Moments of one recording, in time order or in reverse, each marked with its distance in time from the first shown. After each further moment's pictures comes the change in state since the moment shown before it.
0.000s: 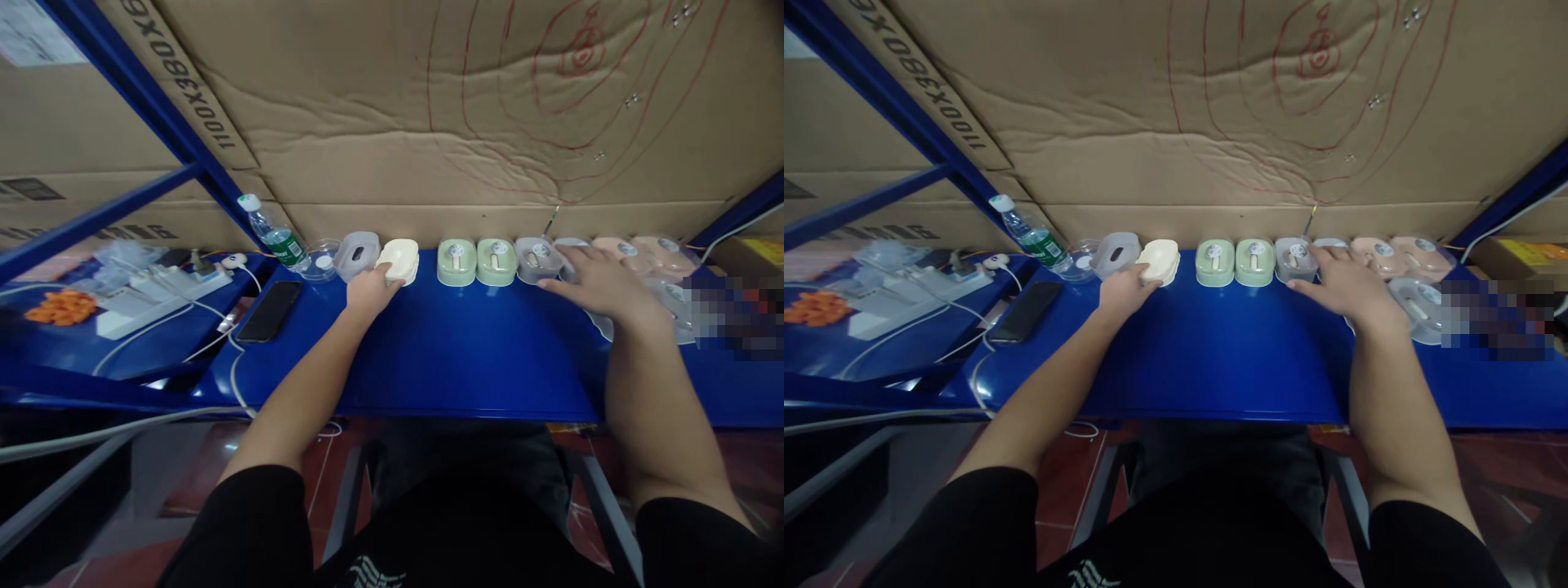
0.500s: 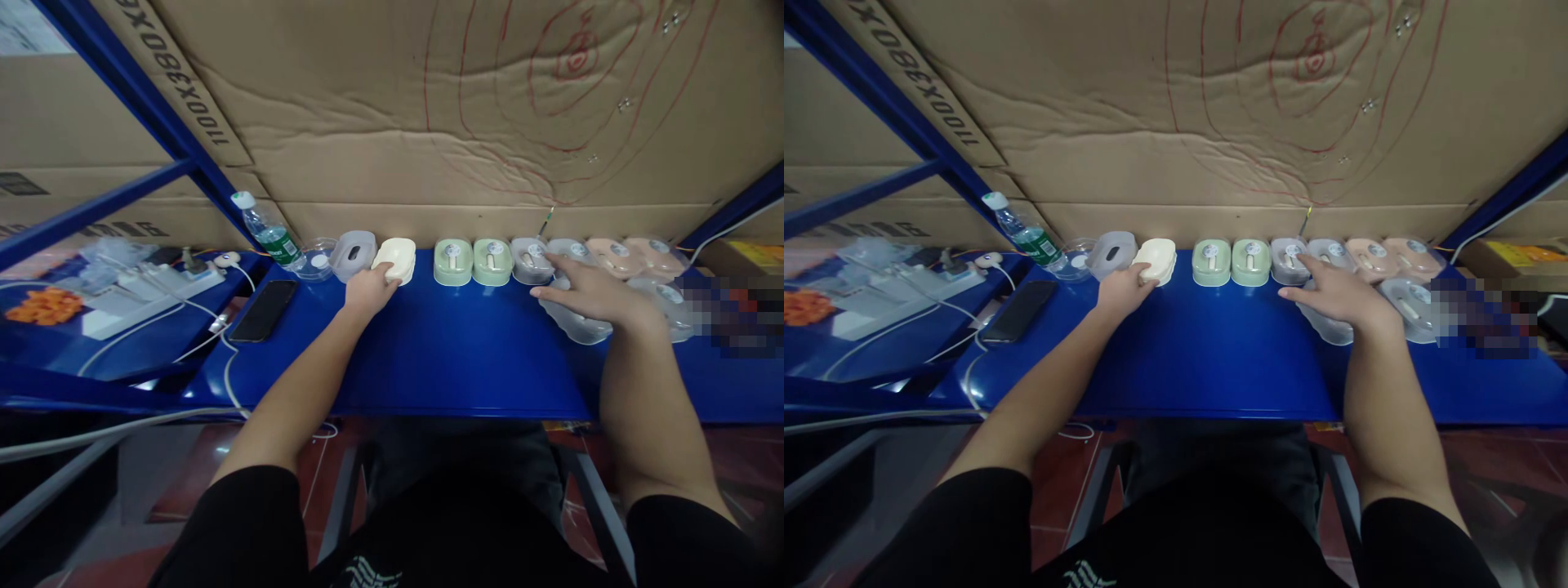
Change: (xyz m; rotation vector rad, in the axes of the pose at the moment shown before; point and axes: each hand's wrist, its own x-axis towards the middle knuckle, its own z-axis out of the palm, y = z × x) left_hand -0.002 0.006 -0.003 -0.002 -0.020 0.015; right_hand -0.009 -0.006 -0.009 0.191 -0.155 -0.011
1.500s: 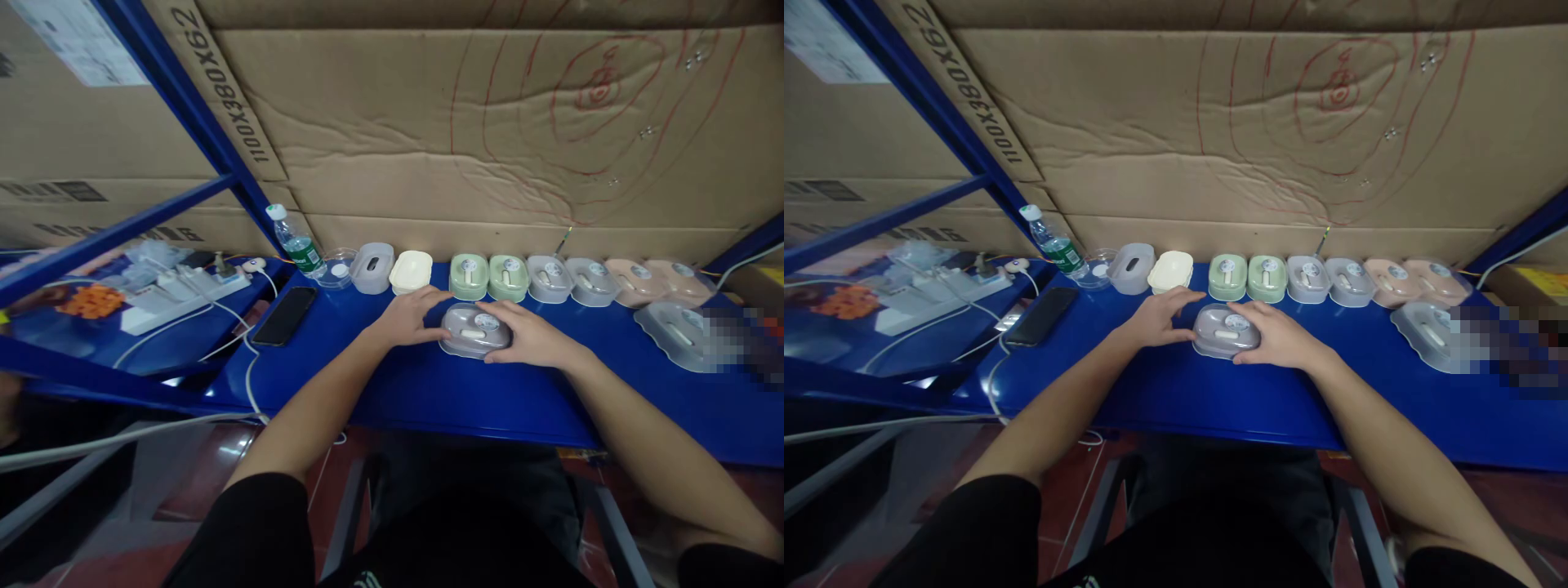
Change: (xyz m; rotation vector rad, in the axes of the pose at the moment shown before) left_hand -0.028 0.016 -0.004 -0.434 0.075 0.855; right_hand 0.020 -0.059 0.087 0.254 0.011 -0.579
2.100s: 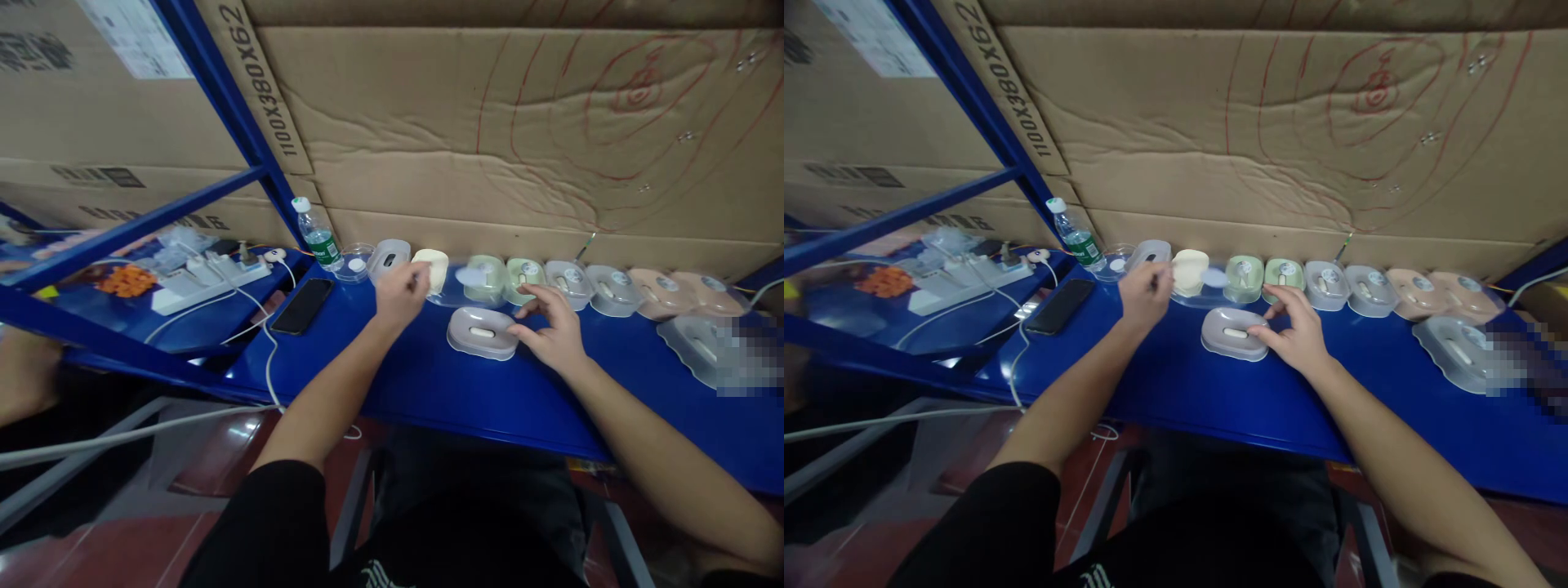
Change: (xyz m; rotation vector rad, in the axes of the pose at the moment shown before) left_hand 0.000 -0.004 -0.016 0.212 0.691 -0.276; right_hand 0.006 -0.013 0.014 0.079 0.627 -0.010
